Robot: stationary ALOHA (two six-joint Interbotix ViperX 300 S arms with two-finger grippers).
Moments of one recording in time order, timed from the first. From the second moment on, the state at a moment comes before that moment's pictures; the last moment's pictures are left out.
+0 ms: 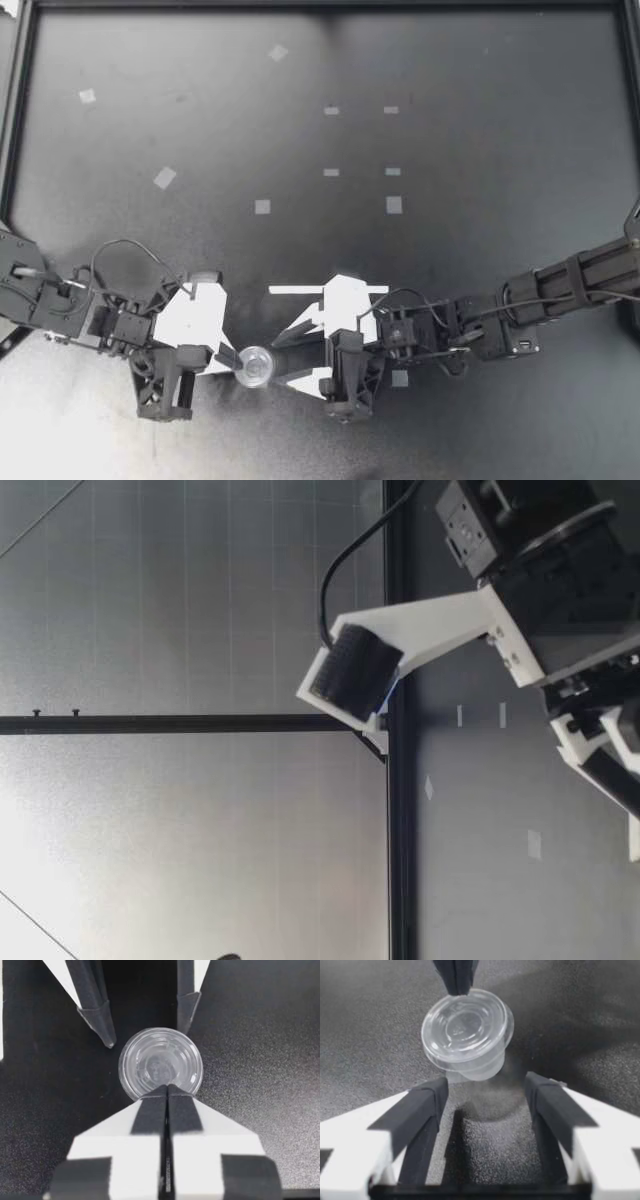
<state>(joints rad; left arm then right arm) -0.26 -0.05 0.93 0.00 -0.02 -0.23 0.14 0.53 0.57 0.05 -0.65 0.24</state>
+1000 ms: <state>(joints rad) -0.26 -0.02 0.94 0.00 -0.05 -0.23 0.14 0.56 0.53 0.04 -0.65 0.24</state>
